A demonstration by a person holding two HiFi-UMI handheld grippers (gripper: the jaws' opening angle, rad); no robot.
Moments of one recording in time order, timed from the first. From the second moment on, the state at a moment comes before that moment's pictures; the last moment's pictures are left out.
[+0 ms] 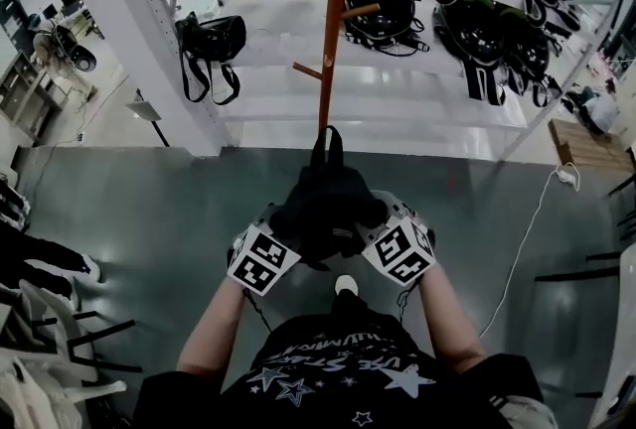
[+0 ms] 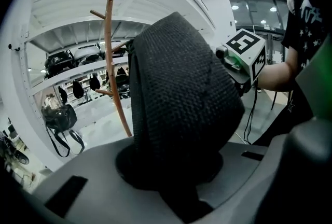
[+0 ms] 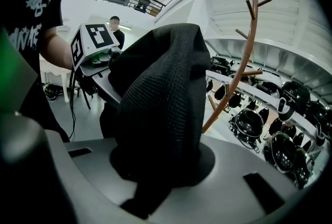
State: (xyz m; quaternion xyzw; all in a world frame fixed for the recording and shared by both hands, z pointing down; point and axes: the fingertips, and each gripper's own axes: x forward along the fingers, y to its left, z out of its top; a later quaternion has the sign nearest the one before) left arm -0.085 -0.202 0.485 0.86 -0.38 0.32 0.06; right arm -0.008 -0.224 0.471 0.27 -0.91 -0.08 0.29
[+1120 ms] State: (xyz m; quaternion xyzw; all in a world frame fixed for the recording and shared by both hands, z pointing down) left arm -0.104 -0.407 0.487 0.86 -0.42 0.29 0.07; right arm -0.031 -0.431 0.467 0.26 -0.91 -0.11 0.31
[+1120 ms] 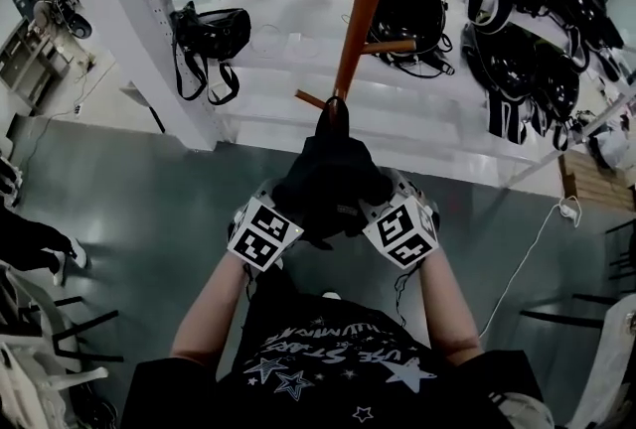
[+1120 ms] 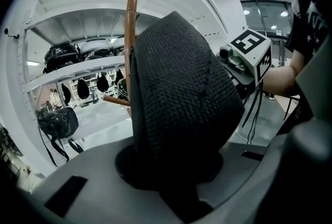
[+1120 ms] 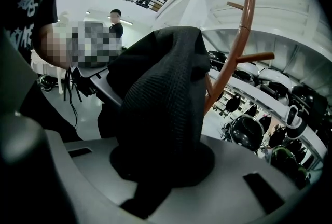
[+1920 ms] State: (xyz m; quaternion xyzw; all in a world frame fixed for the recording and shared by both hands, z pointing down) left arm -0.105 -0.446 0.520 0.87 -0.37 0.32 0.08; right arm -0.028 -0.465 0.504 0.29 -0.90 -0.05 0.31
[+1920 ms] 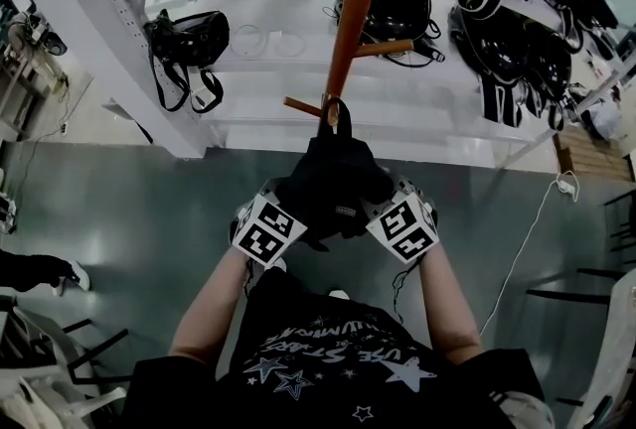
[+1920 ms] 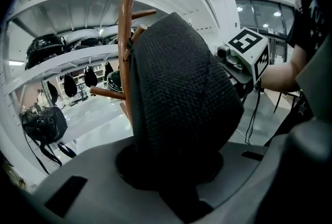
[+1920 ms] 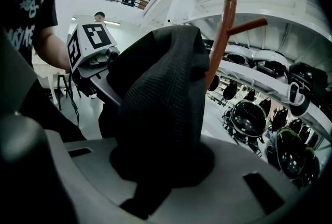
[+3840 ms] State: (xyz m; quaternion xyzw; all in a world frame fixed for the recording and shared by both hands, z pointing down) left arm -0.141 -0.546 0.611 0.84 -0.35 0.40 0.08; right arm -0.038 -0.546 0.596 0.39 -0.86 0.06 0.32
